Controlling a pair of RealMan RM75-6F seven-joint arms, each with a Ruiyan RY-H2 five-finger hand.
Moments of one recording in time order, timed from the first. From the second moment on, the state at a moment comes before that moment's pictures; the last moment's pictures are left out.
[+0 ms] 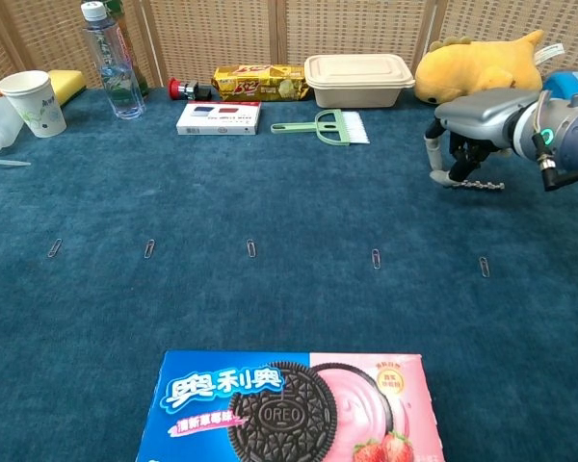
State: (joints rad) left arm -0.02 -1.02 0.04 -1.95 1.46 1.44 0.06; right arm 0.91 -1.59 0.16 -1.24 -0.72 0.86 -0.68
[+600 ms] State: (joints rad) left arm -0.02 -1.03 0.03 -1.94 1.46 1.44 0.06; right arm 0.93 -1.58 0.14 -1.26 -0.70 0.89 -0.76
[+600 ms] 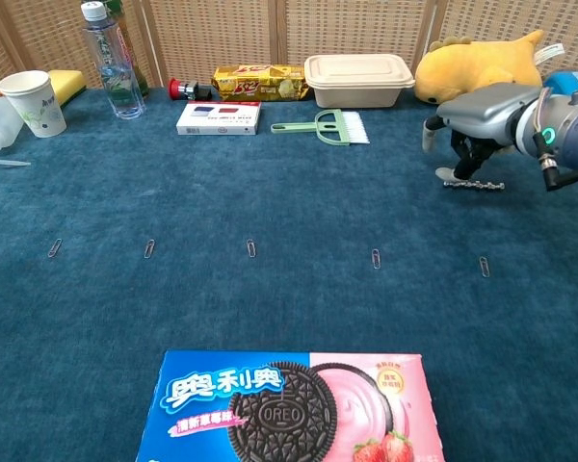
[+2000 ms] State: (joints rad) left arm -0.02 -1.03 0.03 -1.93 1.46 1.45 0.04; right arm 0.93 -1.62 0.14 -1.22 -0.67 0.90 -0.78
